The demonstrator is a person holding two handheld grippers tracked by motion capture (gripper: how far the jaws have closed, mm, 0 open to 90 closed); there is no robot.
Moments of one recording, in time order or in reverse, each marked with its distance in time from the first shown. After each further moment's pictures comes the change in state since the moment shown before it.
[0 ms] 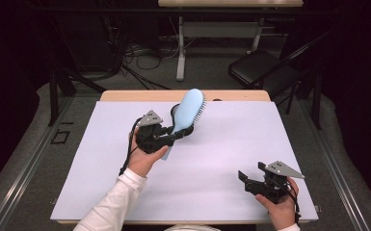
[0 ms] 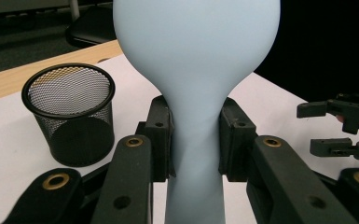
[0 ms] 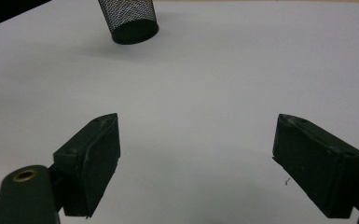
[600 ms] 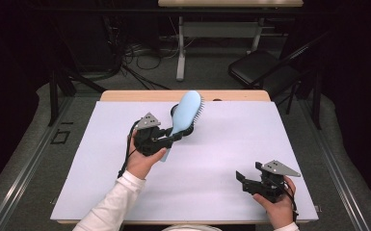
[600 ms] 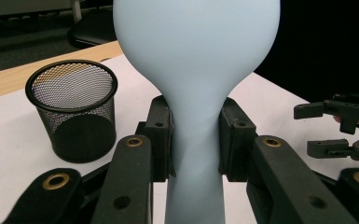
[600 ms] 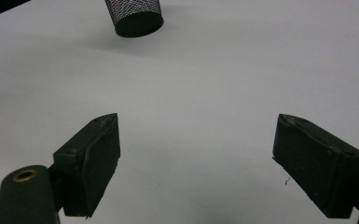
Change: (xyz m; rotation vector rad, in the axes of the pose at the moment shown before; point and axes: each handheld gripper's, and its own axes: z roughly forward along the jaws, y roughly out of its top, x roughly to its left) left arm 0.001 -0.008 -0.004 -0.016 0.012 -0.002; right arm 0.003 0.001 0.006 0.015 0.009 -0.023
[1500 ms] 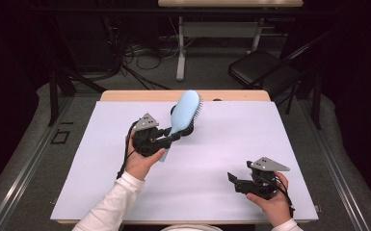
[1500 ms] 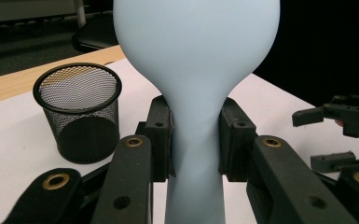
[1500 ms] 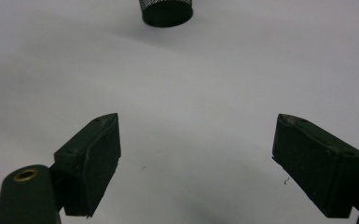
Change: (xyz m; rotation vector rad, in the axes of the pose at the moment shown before) left arm 0.001 -0.001 -0.004 -0.018 0.007 0.003; right arm 0.022 0.017 0.009 0.097 0.065 -0.094
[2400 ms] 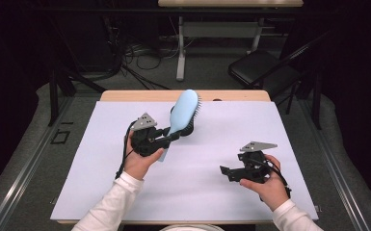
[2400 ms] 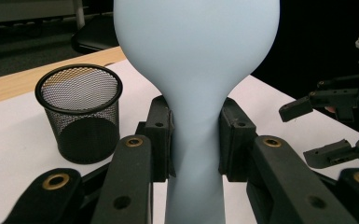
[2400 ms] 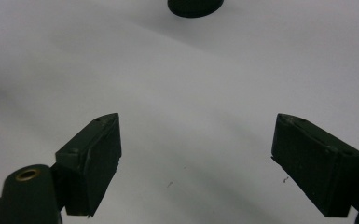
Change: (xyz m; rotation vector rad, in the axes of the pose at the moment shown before) left arm 0.001 0.000 -0.002 -0.007 -0.009 -0.007; right arm 0.003 0.051 0.011 0.154 0.091 0.011
